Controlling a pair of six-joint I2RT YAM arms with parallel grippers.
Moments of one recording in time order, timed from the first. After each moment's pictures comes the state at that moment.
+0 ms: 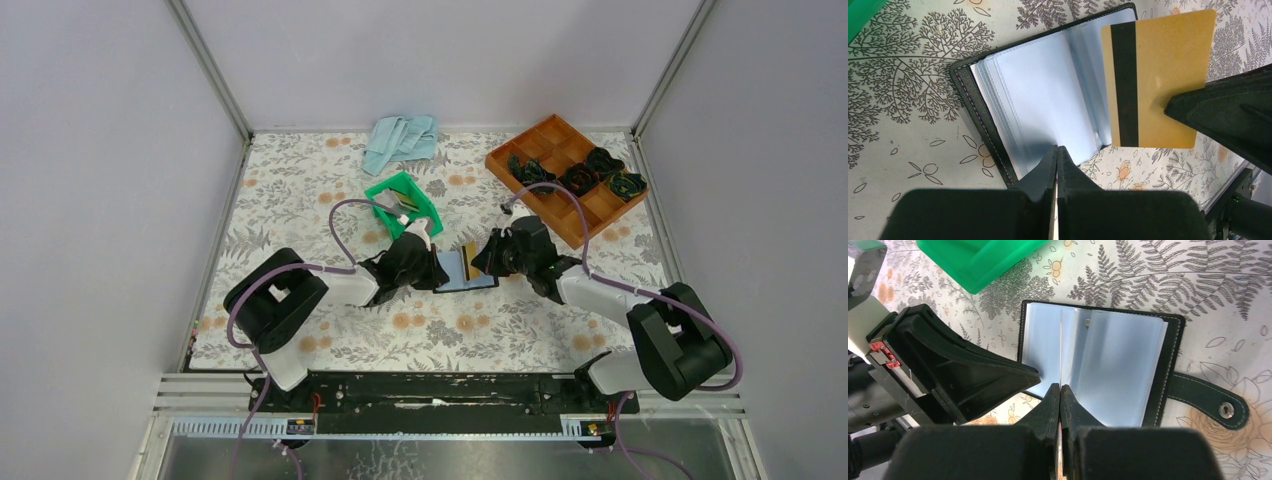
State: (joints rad) left arm -0.76 1.72 0.70 0.37 0.08 -0.74; right arm 0.52 1.38 0.60 0.14 -0.18 0.57
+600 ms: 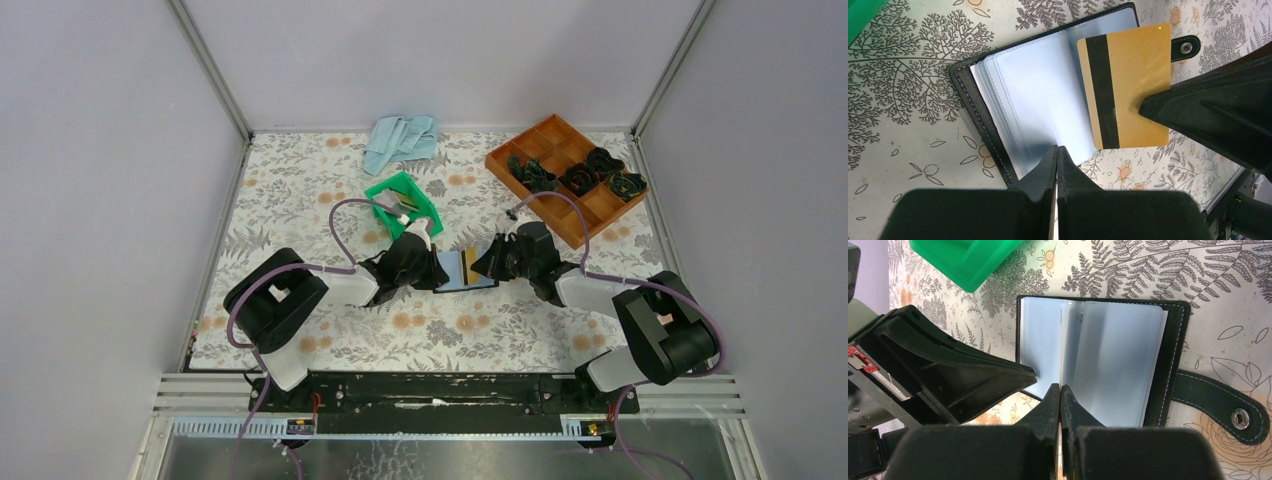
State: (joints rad) left arm -0.76 1.72 0.70 0.37 0.08 -0.73; right arm 0.46 1.46 0.52 0.31 -0.30 0.66
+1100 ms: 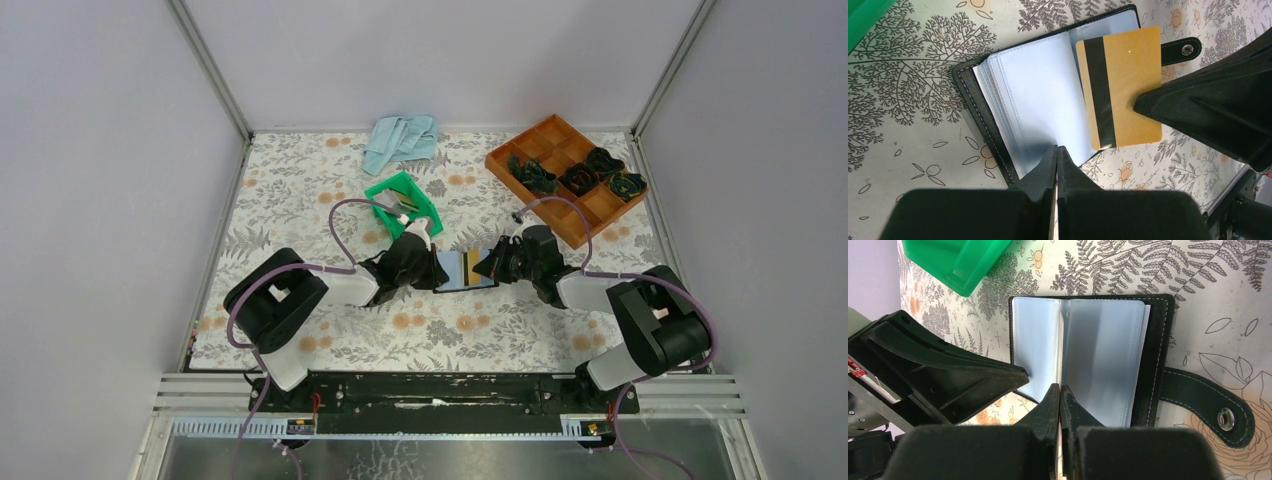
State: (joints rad) left arm -0.76 1.72 0.70 0.37 0.07 -0.73; right arm 0.42 1.50 0.47 0.41 -0.34 0.70
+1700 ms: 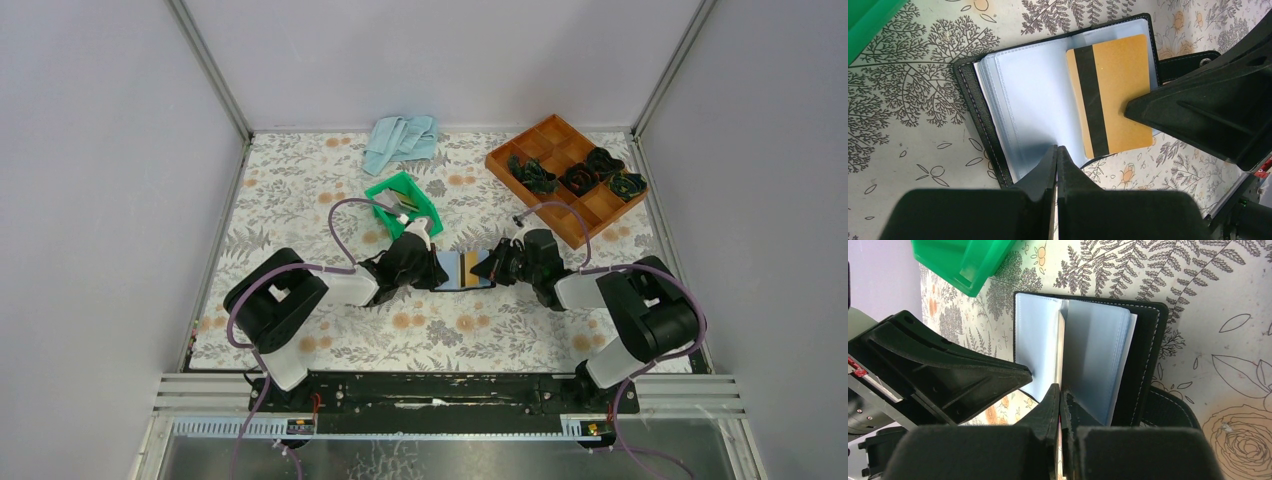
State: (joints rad) left arm -0.76 1.72 0.70 0.37 0.06 -0.72; right arm 0.41 1.58 0.43 0.56 -0.40 0.77
